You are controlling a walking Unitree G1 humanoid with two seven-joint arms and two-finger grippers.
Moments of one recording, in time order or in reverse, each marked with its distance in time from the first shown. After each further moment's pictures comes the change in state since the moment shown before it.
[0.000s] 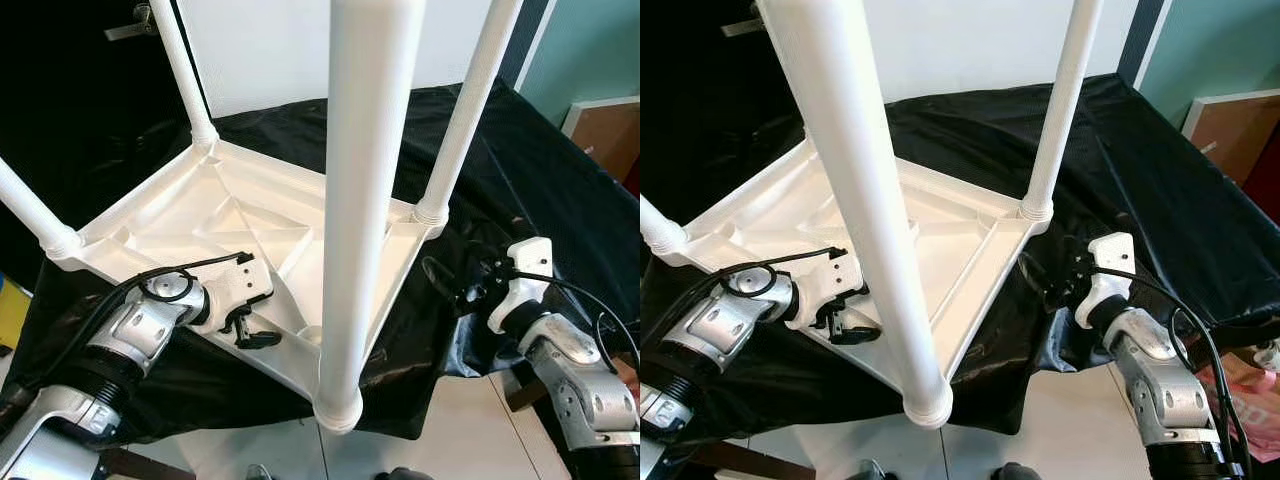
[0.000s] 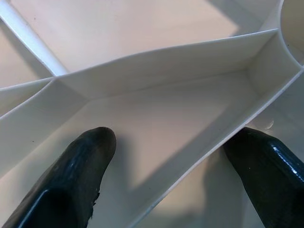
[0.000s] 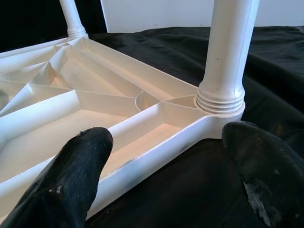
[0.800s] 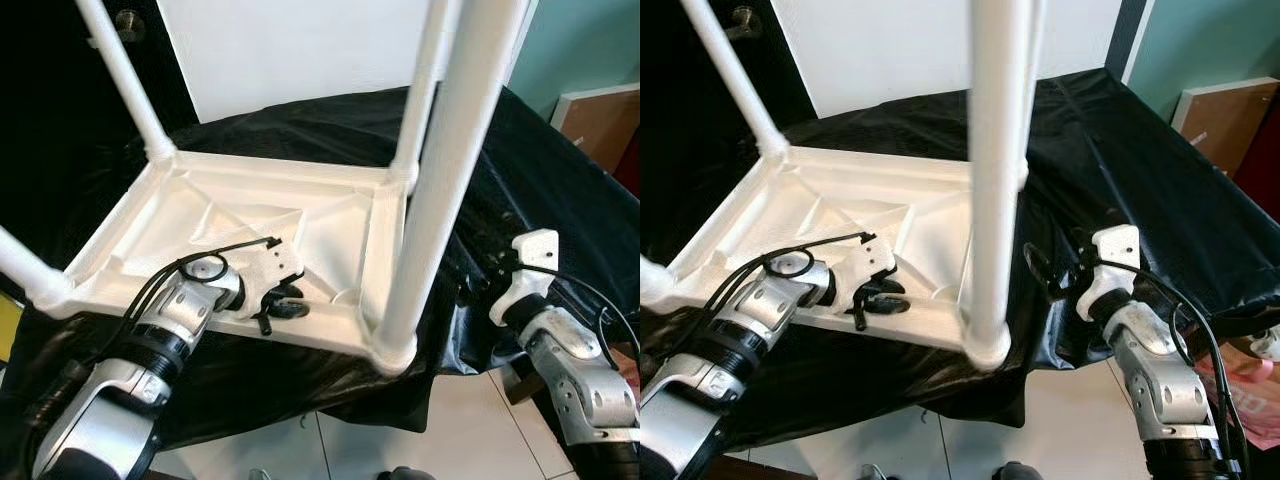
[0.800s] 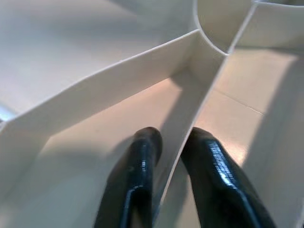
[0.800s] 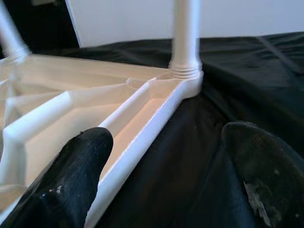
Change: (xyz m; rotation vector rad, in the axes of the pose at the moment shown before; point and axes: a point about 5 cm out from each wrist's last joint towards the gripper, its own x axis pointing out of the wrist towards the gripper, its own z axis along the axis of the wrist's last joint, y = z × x) left arm 0.030 0.014 0.033 -0.120 -0.104 -0.011; right arm 0.008 -0.003 0.013 -0.008 -0.055 -0.089
